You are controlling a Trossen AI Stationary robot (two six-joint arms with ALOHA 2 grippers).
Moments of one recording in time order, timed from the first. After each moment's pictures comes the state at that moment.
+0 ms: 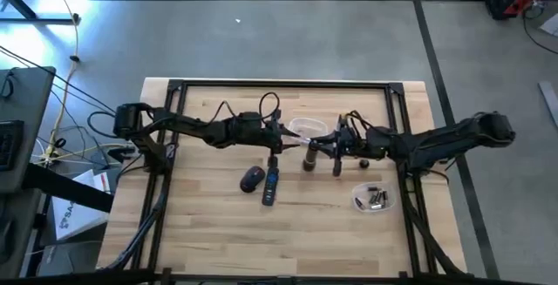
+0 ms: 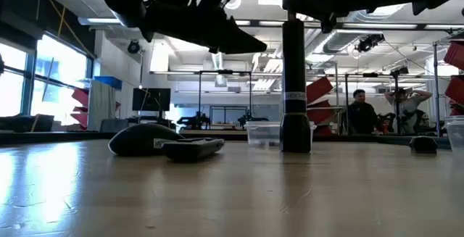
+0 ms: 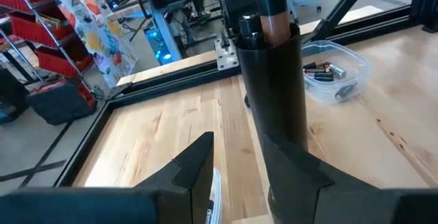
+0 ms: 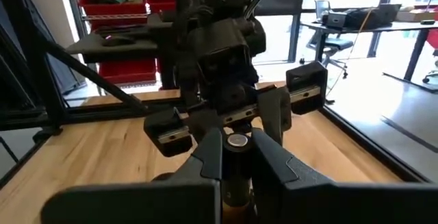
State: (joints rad) left arm 0.12 1.68 0.88 0.57 0.08 0.32; right arm 0.07 1.14 0.51 0.56 0.21 0.03
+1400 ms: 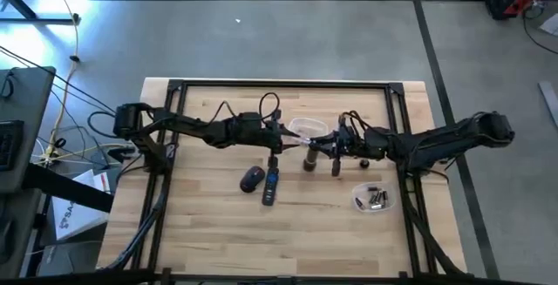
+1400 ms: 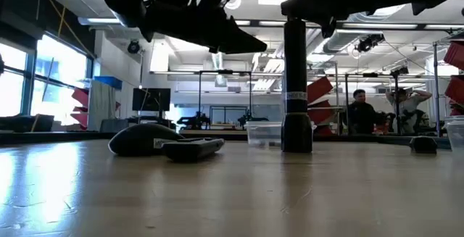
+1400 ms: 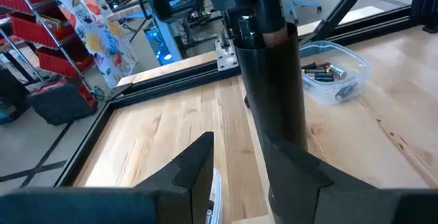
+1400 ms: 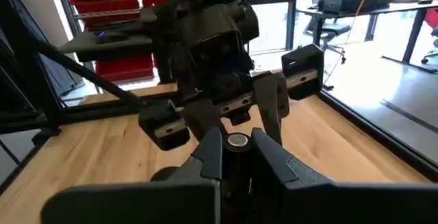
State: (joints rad) left arm 0.12 1.68 0.88 0.57 0.08 0.33; right arm 0.07 1.13 0.52 0.50 0.23 0.09
